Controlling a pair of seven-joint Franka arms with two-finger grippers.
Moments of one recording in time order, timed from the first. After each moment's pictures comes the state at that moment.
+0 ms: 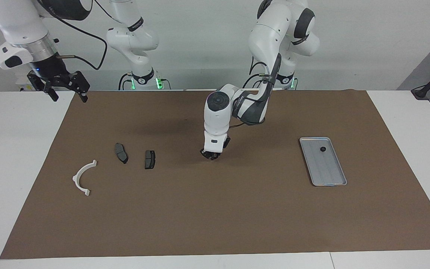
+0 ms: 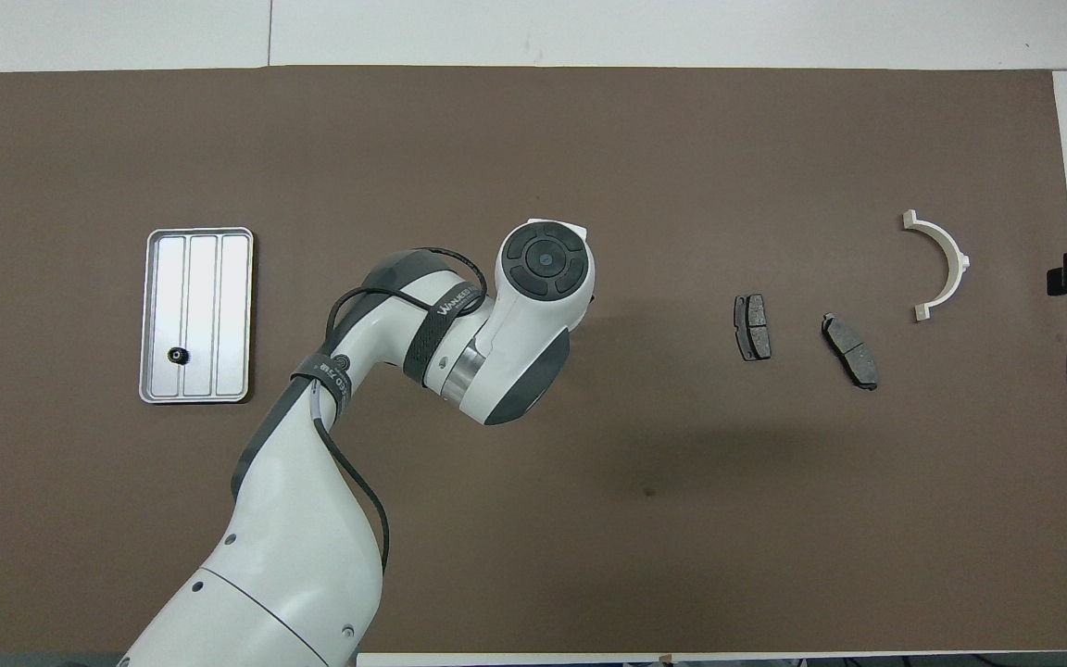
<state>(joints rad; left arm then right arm) -0.72 0.58 0.00 -1.54 -0.03 2.14 -1.24 -0.07 -0.07 -0.05 -1.64 0.00 1.61 -0.04</state>
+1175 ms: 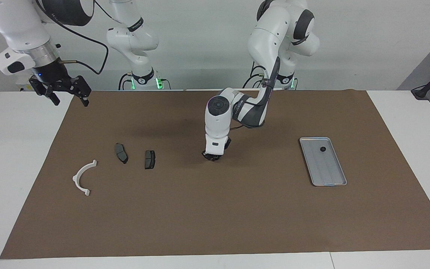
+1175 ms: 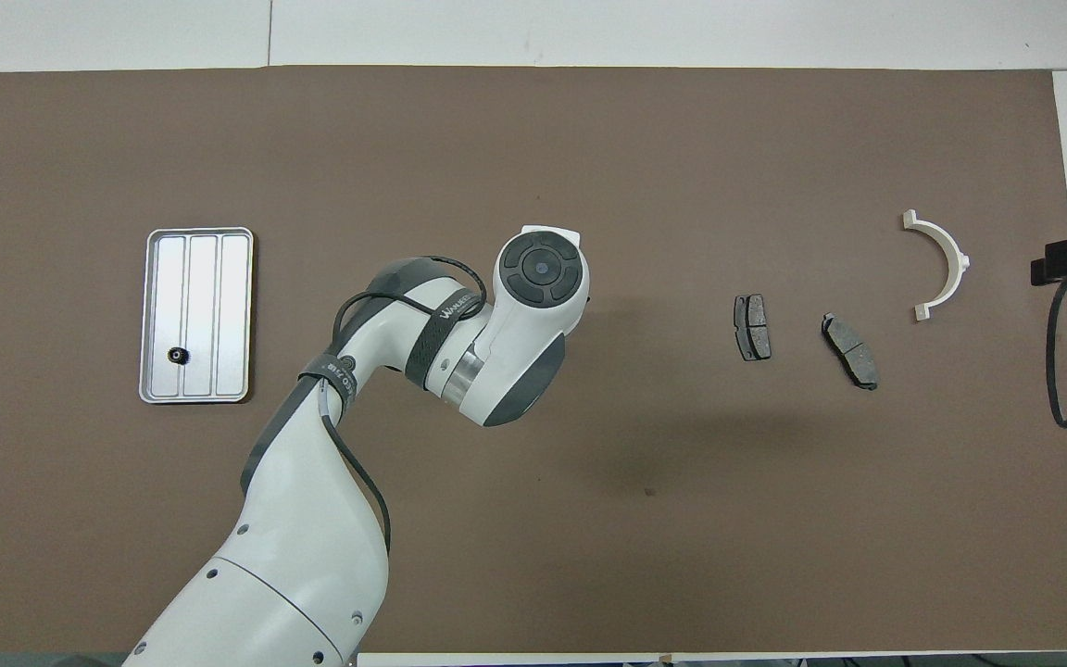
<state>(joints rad) -0.72 0.59 0.00 -1.57 -0.03 2.15 -1.25 -0.07 -0.04 -0.05 -1.65 0.00 1.67 -0.04</state>
